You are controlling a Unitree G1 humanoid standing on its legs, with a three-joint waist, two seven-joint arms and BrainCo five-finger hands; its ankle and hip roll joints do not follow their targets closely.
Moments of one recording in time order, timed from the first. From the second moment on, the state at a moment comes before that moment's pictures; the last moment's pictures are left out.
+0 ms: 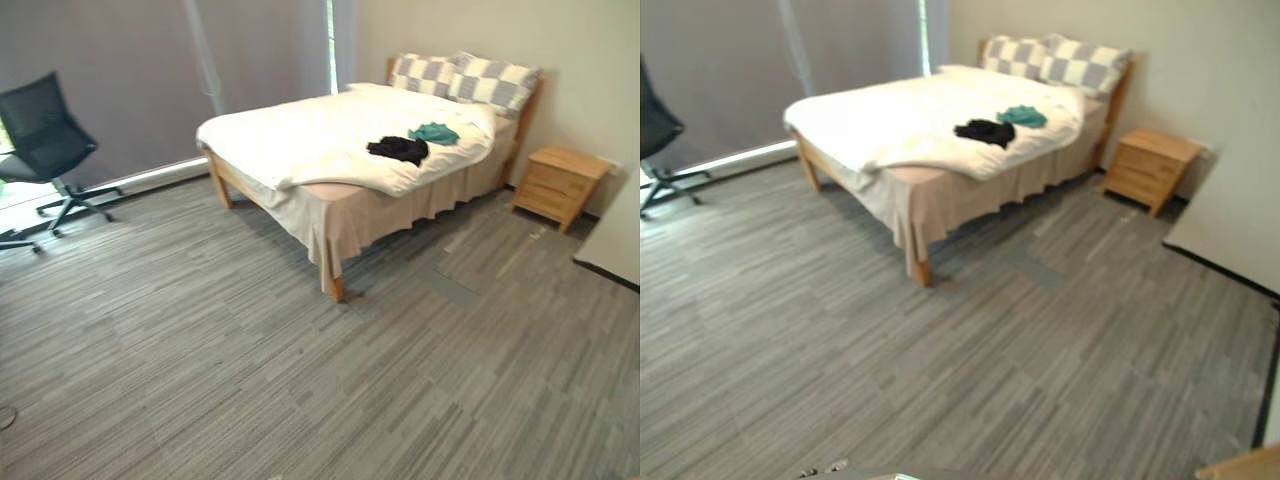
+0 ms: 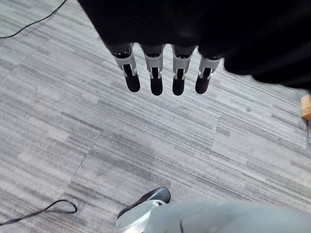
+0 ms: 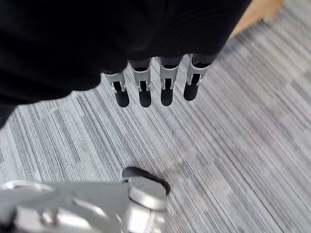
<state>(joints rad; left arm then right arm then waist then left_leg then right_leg) 0.05 0.19 -0.29 1.32 0.18 -0.02 0.14 0.11 -0.23 0.24 1.32 0.00 0.03 -0.09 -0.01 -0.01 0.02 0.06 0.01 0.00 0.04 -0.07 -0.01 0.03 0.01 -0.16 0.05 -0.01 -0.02</state>
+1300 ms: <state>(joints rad) -0.04 0.23 -0.19 1.33 0.24 -0.04 0.20 -0.11 -0.27 0.18 1.31 0.08 0.01 -0.11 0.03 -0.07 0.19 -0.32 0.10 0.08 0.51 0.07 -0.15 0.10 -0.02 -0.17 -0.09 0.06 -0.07</state>
